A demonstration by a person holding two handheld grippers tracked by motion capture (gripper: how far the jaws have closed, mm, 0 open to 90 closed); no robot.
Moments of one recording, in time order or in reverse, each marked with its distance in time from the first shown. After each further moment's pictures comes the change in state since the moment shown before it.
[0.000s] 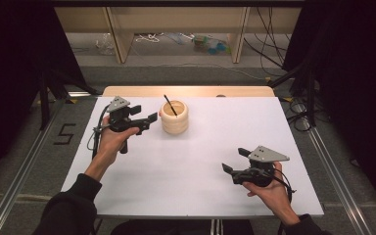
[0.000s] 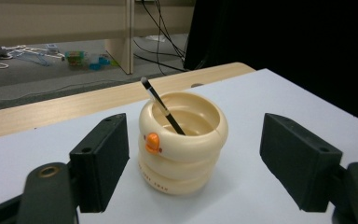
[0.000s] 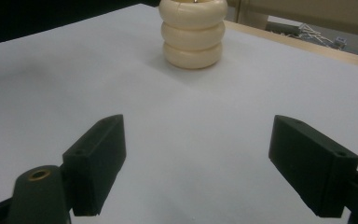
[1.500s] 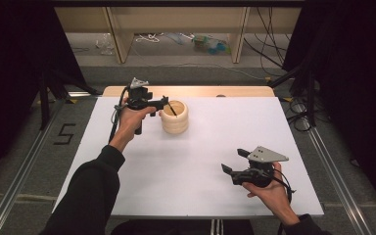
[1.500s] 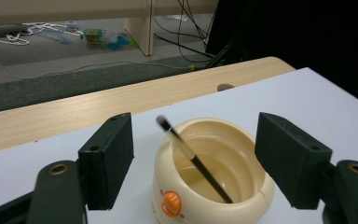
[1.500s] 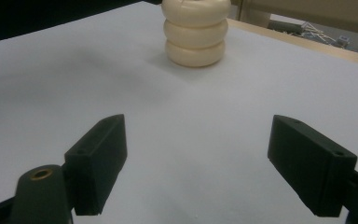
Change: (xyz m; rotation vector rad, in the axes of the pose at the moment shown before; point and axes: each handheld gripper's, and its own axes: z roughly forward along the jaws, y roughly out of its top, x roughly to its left) left arm 0.009 0.038 0.073 0.085 0.083 -0.056; right arm 0.002 -0.001 0.000 0.006 0.007 0.003
